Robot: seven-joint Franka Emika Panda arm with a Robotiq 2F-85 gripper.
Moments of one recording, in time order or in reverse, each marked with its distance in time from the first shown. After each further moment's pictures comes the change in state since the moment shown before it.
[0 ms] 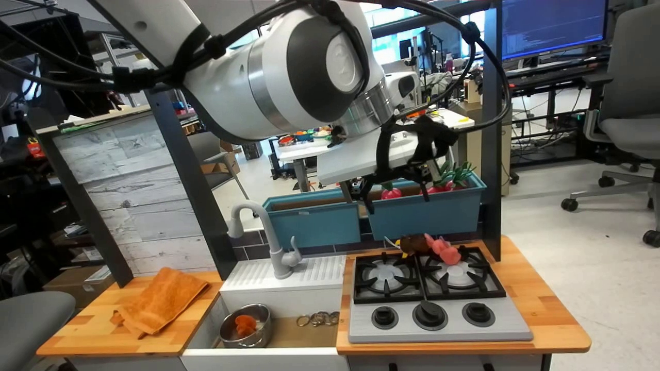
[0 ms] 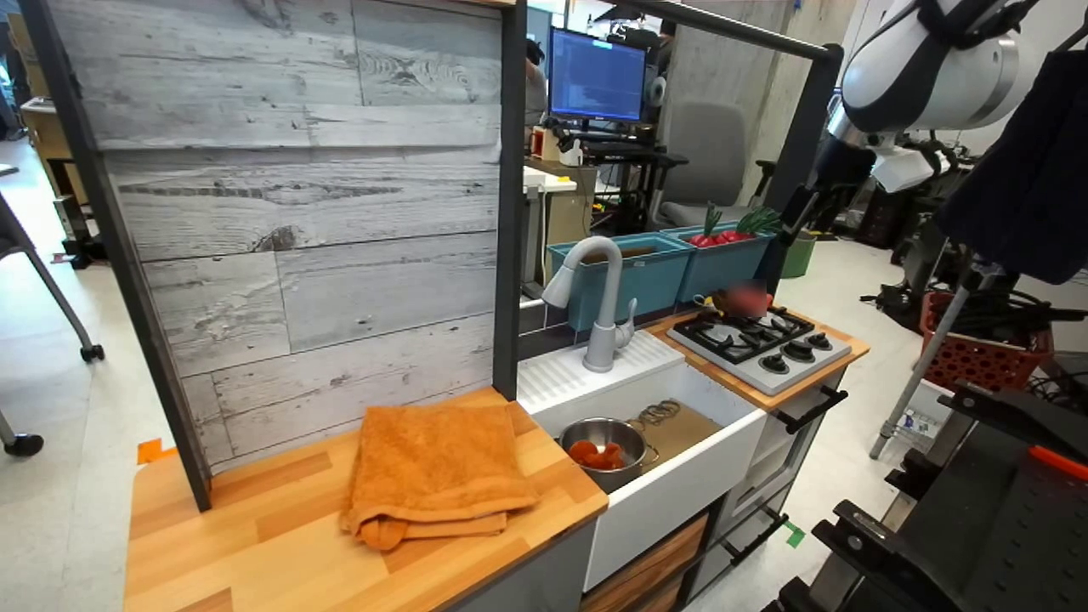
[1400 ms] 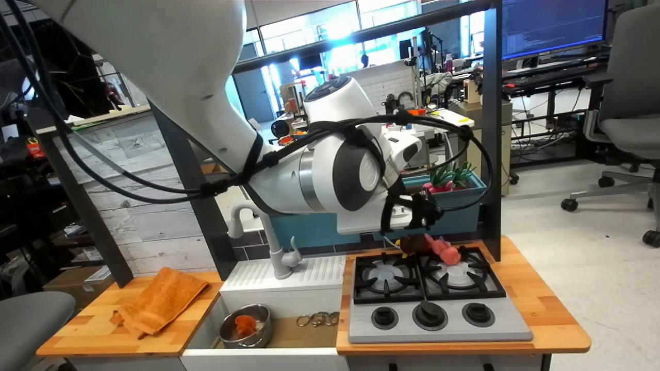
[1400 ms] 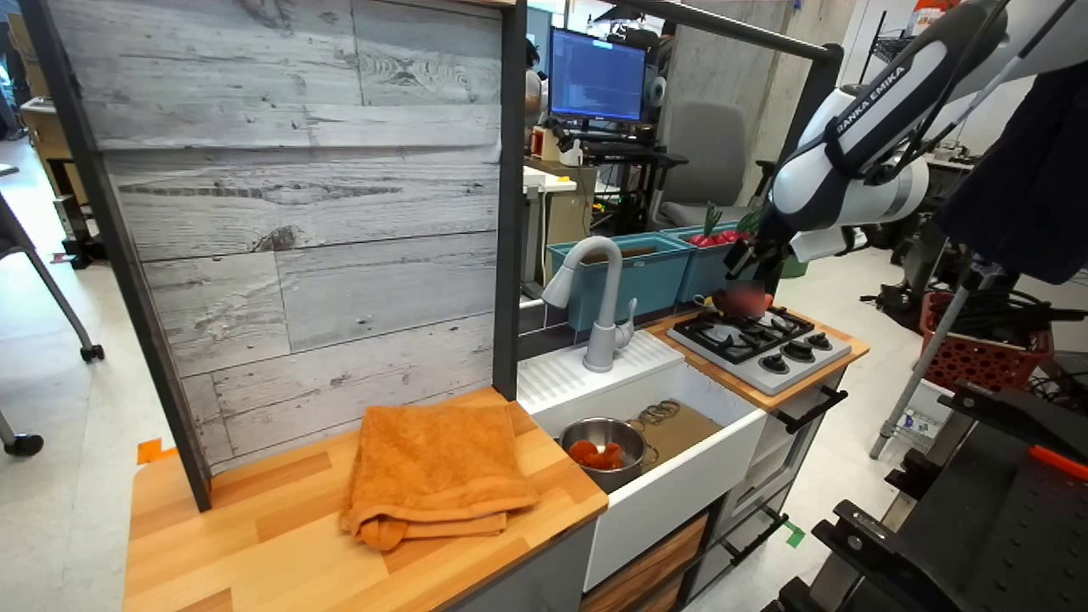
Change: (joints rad) arm 0.032 0.389 -0.014 0.379 0.002 0.127 0.189
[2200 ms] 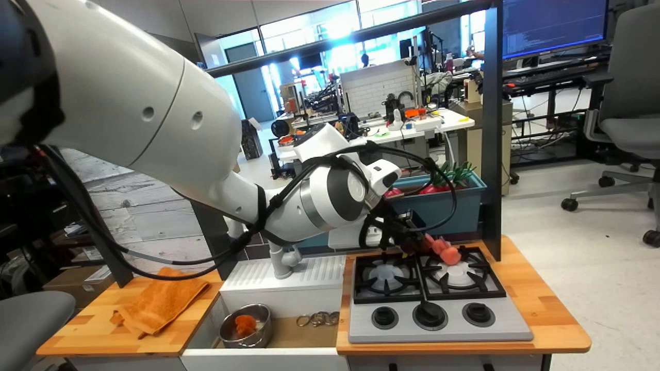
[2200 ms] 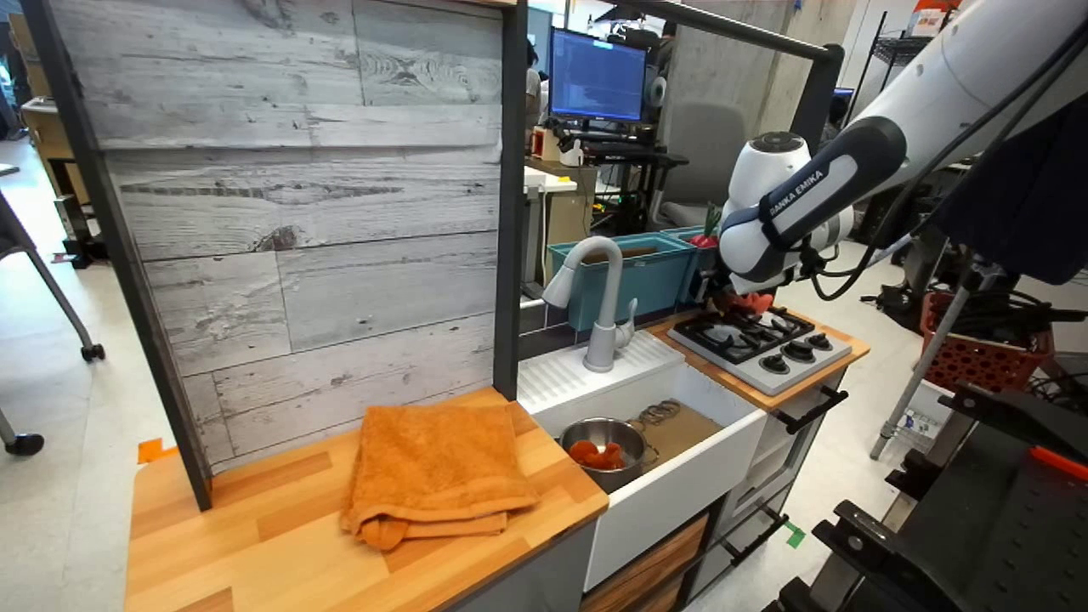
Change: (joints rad) arm 0.171 0.343 -0.235 0.471 0.000 -0.230 0.363
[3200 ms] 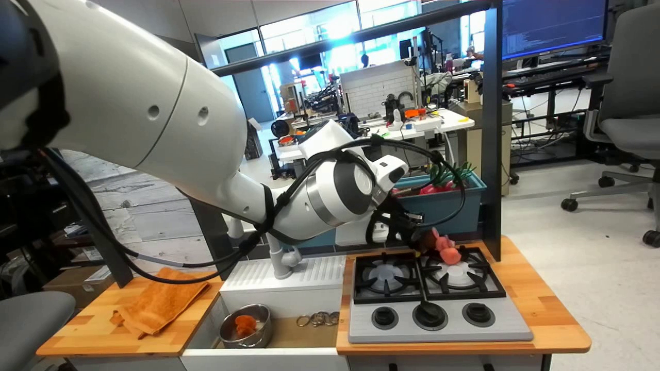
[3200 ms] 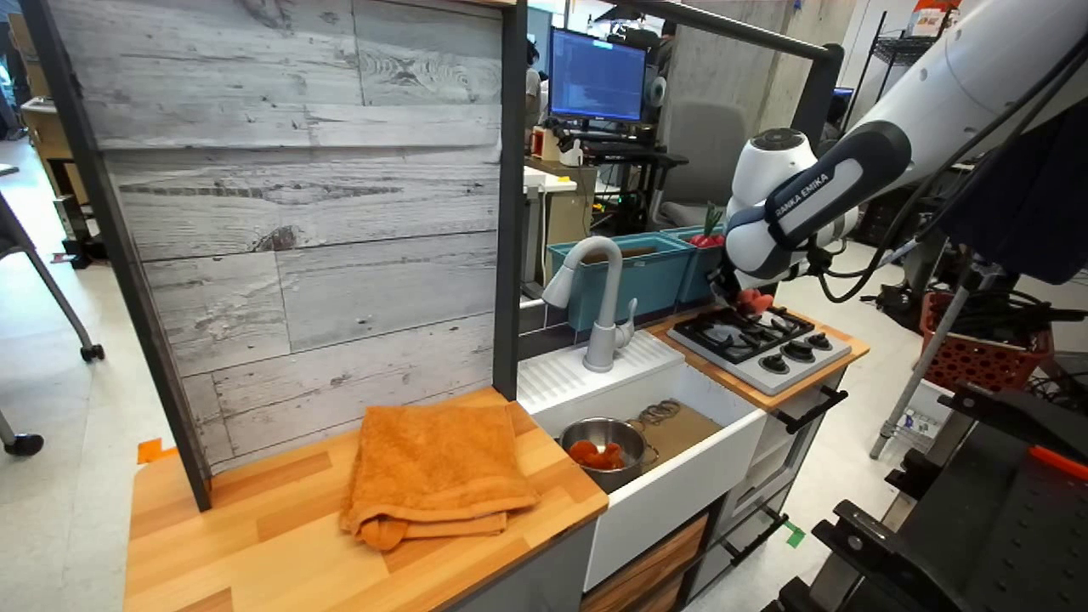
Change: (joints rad) arm -0.007 0.014 -0.034 0.038 -0.026 -0.026 0.044
